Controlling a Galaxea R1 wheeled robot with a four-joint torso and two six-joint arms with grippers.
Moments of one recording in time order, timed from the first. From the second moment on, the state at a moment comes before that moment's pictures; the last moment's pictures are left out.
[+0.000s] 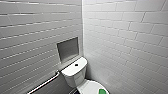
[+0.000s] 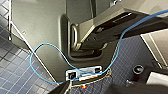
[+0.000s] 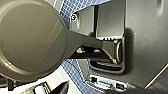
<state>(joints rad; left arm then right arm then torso) 1.59 2.73 -2.18 0.00 -0.07 0.13 -1.58 2.50 -1.79 0.21 0.13 -0.19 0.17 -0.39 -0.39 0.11</state>
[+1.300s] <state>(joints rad) 1.64 2.84 -2.33 0.02 -0.09 0.13 -1.24 2.21 -1.48 0.21 0.10 0.01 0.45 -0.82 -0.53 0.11</state>
